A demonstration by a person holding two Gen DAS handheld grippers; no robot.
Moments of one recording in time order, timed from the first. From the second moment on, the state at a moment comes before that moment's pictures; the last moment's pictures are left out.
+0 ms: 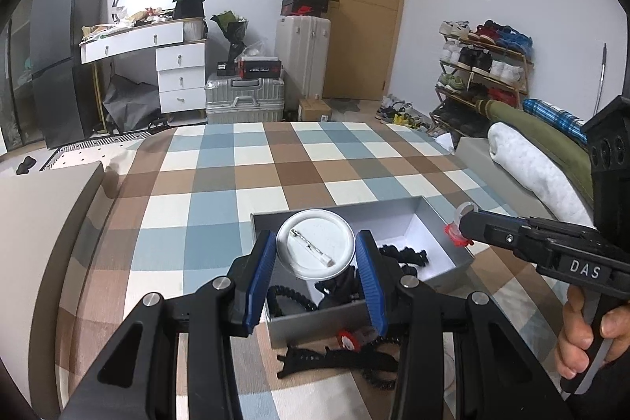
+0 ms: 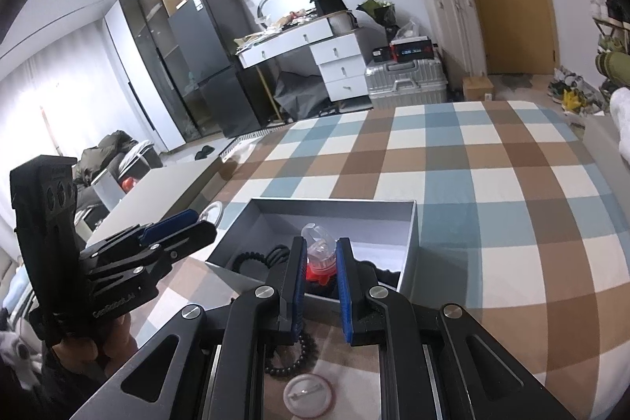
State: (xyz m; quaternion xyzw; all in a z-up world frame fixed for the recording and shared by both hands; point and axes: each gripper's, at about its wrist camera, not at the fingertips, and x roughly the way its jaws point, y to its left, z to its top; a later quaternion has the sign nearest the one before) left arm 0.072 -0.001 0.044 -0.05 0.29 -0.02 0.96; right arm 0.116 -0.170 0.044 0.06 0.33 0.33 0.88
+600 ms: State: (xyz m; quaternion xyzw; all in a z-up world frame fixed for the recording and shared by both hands) left arm 0.097 -0.007 0.028 -0.05 0.32 0.00 0.94; right arm 0.138 -0.162 0.030 0.07 0.35 0.32 0.88
